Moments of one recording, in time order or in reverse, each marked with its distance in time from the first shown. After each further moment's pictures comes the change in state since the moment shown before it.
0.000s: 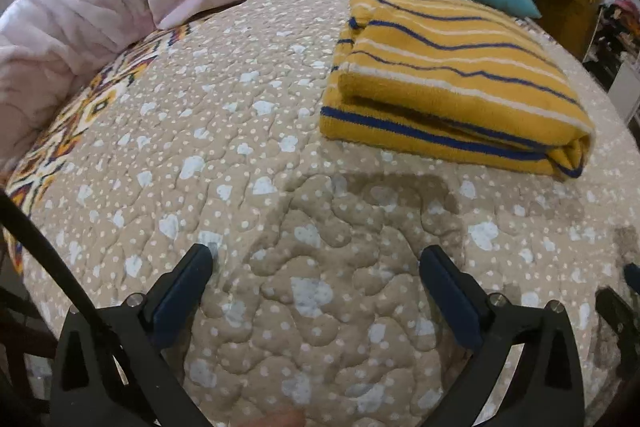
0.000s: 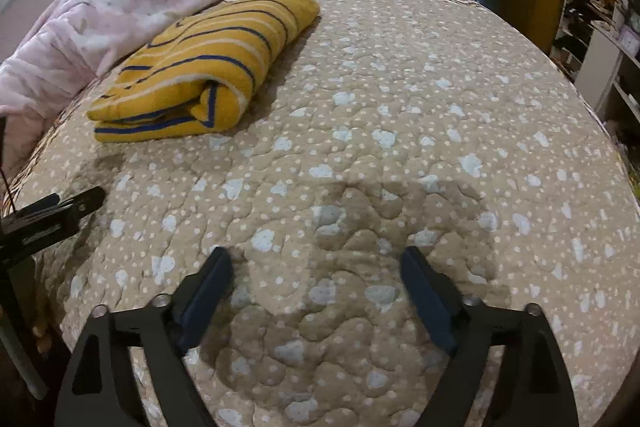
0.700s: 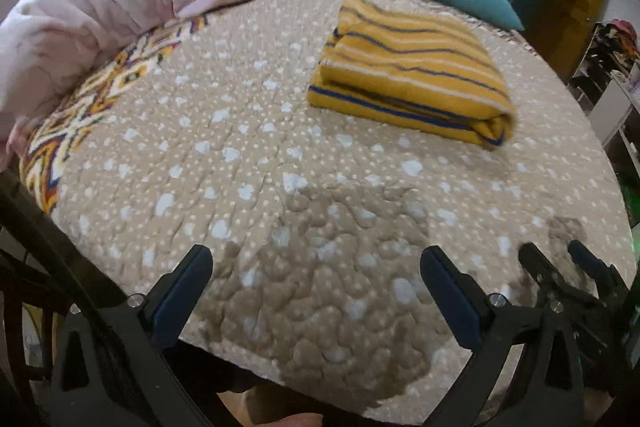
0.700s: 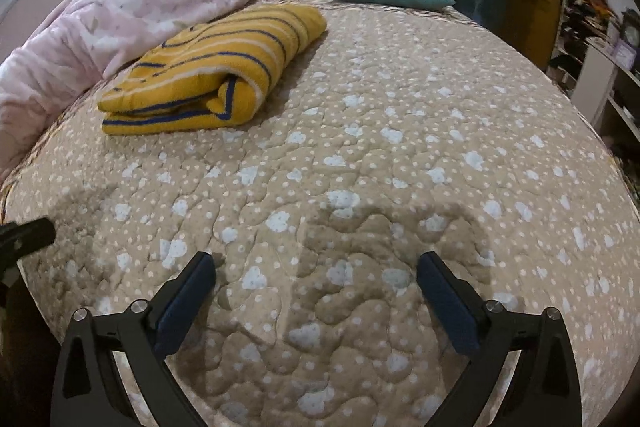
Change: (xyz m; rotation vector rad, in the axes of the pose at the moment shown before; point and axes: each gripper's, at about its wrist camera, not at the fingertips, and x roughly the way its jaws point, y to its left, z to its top) left arm -0.084 -0.002 -0.038 -0.065 0.004 -0.063; right arm -0.008 0.014 -0.020 -0.015 -0.091 -0.036
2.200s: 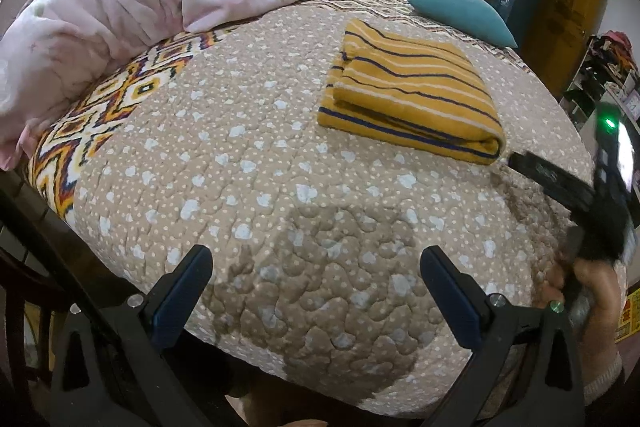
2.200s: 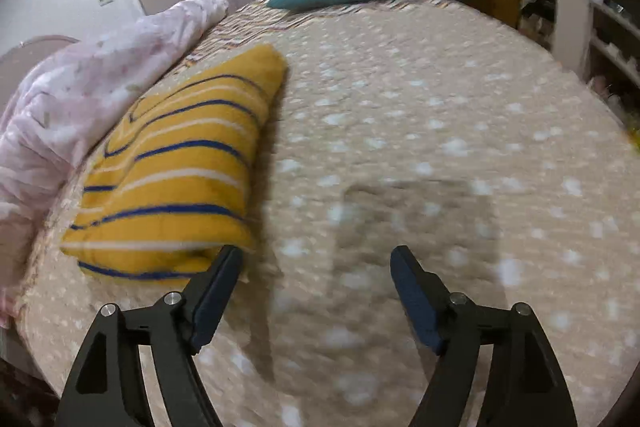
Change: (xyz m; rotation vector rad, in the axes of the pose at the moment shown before) left arm -0.021 0.010 0.000 -0.022 -0.038 -0.015; right arm 0.040 -0.016 0.075 0.227 -0.011 -0.035
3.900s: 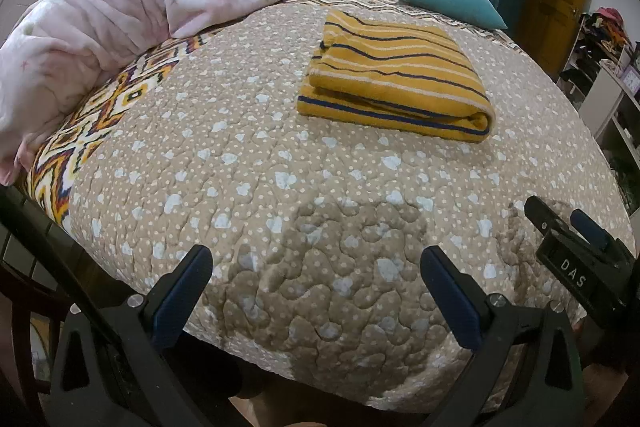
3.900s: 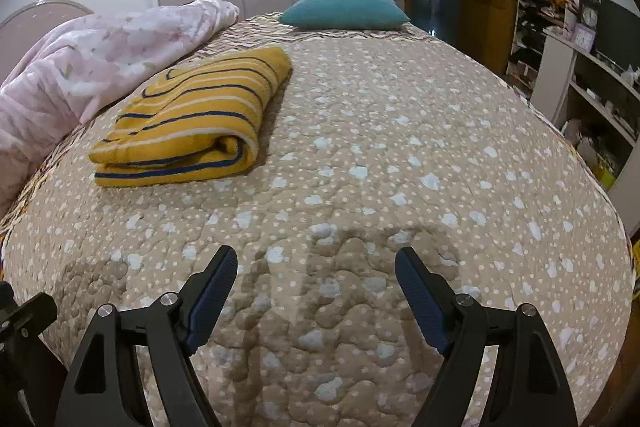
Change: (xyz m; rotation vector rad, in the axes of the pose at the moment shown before) left arm 0.002 -0.016 -0.010 0.074 0.000 0.011; right arm -0.069 0.009 -0.068 -0.126 -0.080 -0.058
